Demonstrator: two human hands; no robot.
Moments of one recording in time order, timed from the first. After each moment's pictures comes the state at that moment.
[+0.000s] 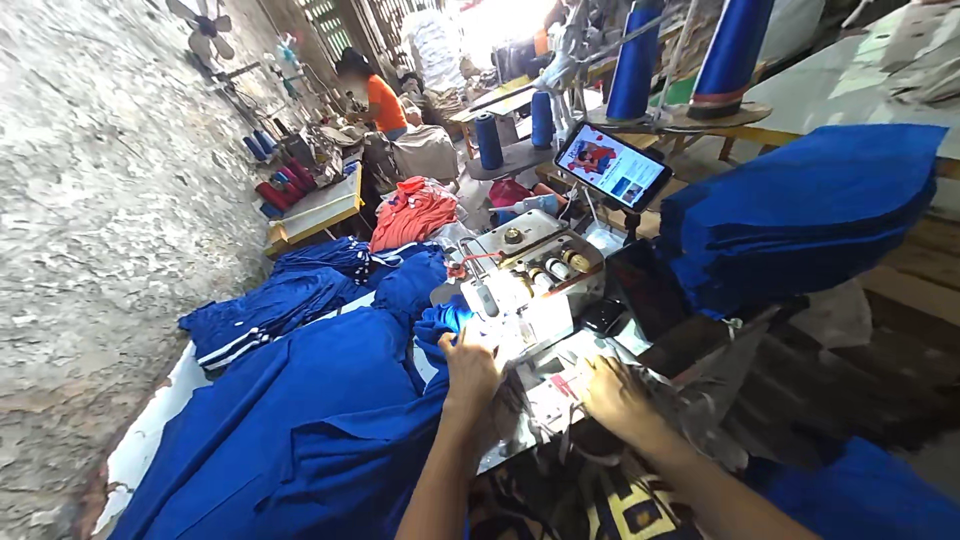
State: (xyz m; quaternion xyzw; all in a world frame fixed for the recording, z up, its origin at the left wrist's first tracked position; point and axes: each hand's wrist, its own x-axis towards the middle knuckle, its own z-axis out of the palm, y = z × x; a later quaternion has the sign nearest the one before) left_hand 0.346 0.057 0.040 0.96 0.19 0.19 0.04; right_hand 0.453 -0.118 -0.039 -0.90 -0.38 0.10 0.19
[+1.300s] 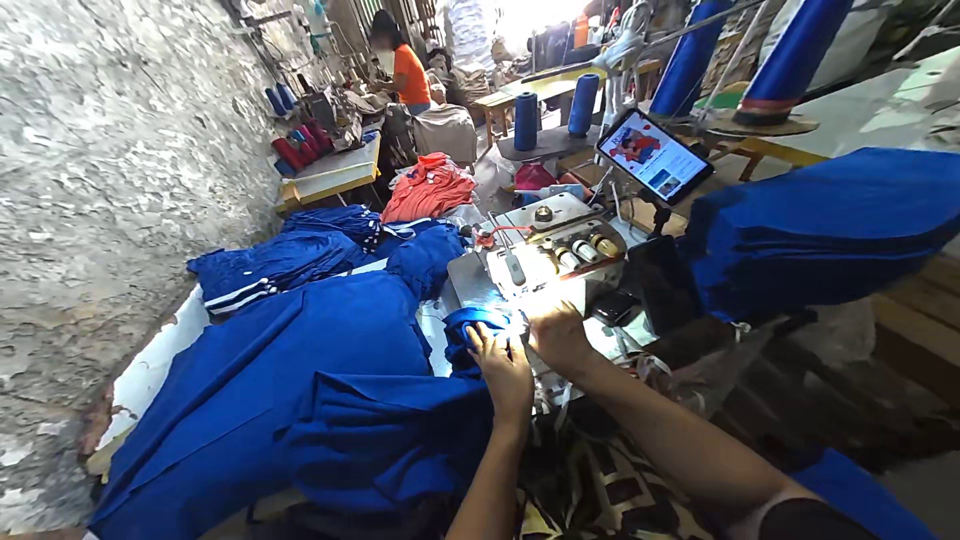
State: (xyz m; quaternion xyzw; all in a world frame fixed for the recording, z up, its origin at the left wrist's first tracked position) left_hand 0.334 -0.004 -0.005 0.78 0.35 0.41 0.32; right_hand 0.431 -0.042 0.008 -0.74 -0.51 -0.27 0.35
